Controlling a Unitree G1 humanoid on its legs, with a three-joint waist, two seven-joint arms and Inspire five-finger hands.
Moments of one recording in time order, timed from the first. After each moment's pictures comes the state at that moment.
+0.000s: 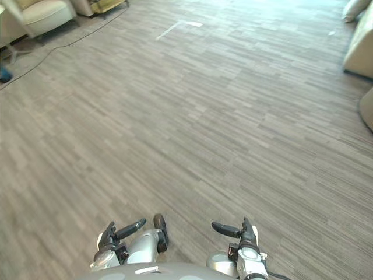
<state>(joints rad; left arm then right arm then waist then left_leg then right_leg) 0.12 0.00 0.33 0.86 -0.14 -0.03 0.20 0.08 0.02 -0.16 0.91 -0.05 0.03 -0.16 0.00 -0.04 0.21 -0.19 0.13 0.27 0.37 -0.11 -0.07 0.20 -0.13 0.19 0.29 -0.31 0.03</state>
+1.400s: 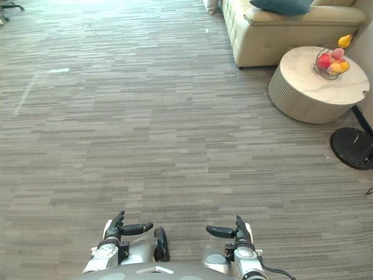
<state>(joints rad) 0.06 0.09 0.04 0.94 0.01 -0.02 0.19 0.03 -0.04 -0.09 0.92 -0.08 0.01 -0.15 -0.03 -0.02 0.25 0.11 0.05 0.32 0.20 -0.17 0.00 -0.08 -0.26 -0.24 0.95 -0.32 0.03</state>
